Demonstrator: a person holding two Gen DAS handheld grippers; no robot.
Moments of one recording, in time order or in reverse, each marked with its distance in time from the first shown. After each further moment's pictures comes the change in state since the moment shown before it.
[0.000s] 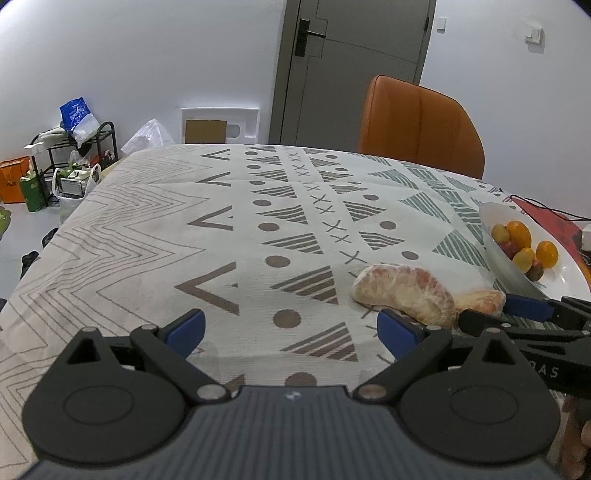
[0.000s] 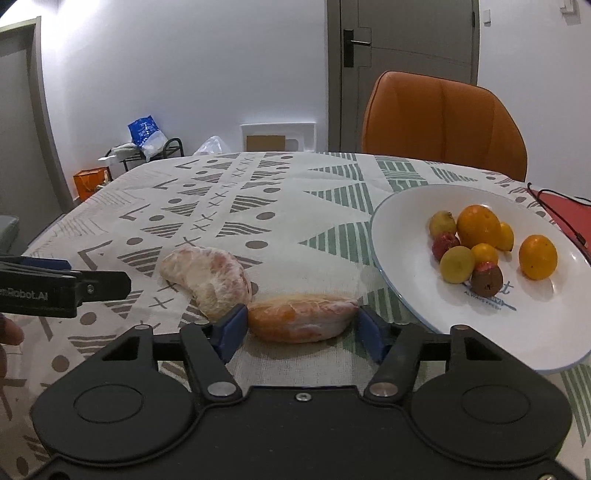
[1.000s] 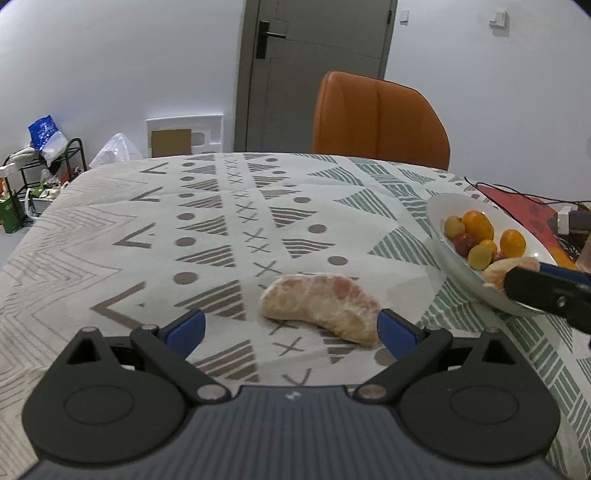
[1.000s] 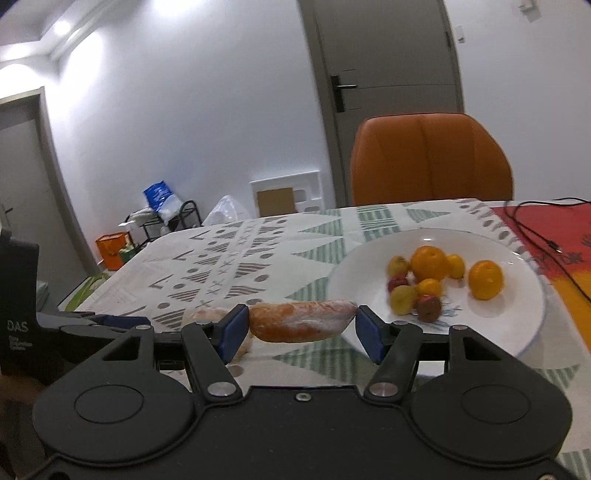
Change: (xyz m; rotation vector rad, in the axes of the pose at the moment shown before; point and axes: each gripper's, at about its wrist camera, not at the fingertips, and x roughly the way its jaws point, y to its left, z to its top) left arm 0.010 -0.057 0.005 0.076 -0.004 -0.068; right arm -0.070 -0.048 0.005 0.129 -0.164 0.076
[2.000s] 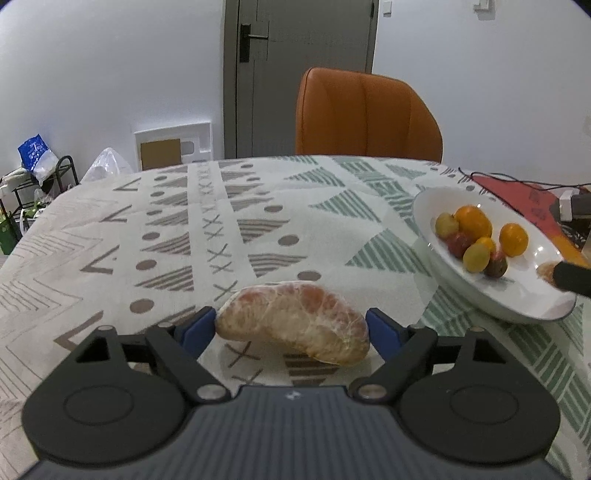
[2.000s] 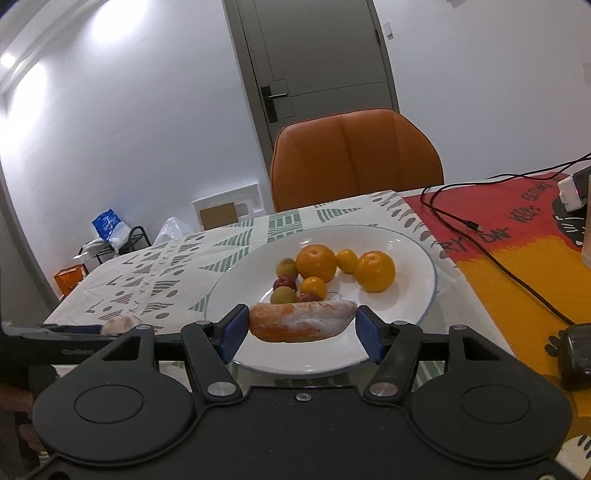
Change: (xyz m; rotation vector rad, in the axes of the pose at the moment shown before) left arm 0.021 -0.028 0.010 0.061 -0.016 0.013; right arm -0.010 -0.076 -0.010 0.117 -0.036 -0.139
